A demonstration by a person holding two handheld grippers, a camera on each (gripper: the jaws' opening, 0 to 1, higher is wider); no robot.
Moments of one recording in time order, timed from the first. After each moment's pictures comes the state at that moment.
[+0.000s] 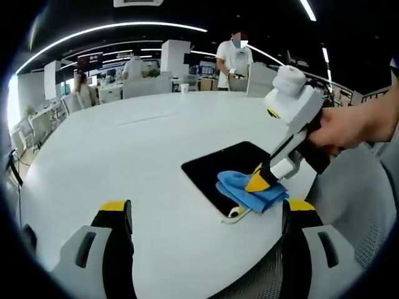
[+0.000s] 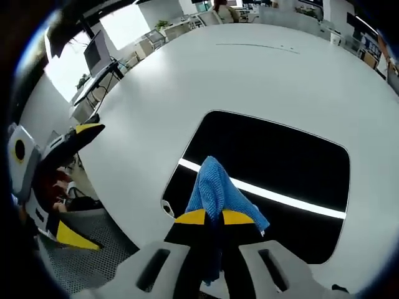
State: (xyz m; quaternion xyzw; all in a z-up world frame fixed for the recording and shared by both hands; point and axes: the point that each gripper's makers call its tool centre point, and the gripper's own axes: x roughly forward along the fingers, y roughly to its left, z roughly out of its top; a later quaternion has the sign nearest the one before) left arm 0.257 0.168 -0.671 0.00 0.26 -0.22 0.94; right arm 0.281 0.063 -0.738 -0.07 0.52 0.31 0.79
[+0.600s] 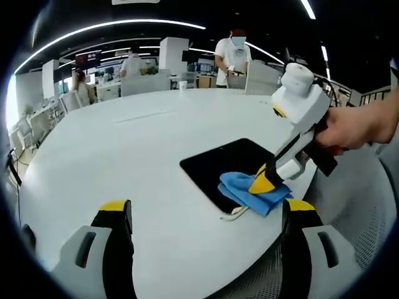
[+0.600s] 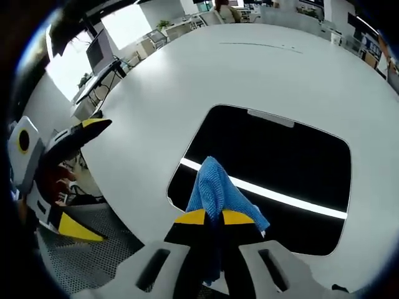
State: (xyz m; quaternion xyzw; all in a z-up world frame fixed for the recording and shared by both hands) left arm 0.255 0.166 -0.669 0.01 0.25 -0.23 0.94; right arm 0.271 0.063 -0.737 -0.07 0.52 0.32 0.79
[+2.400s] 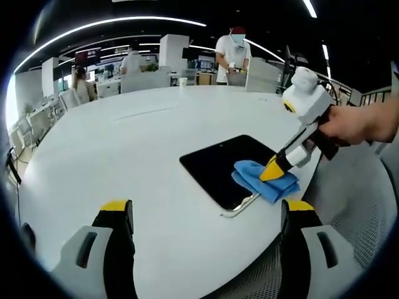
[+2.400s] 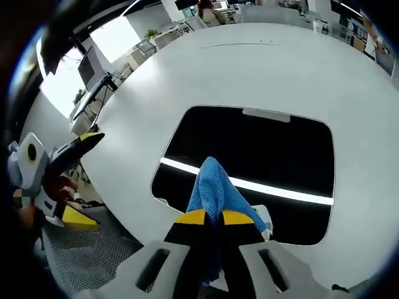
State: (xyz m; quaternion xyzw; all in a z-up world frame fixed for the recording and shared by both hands) left arm 0.255 0.167 -0.677 0.01 0.26 -0.24 0.94; right arm 0.276 0.031 -0.737 -0.02 0.53 0.29 0.80
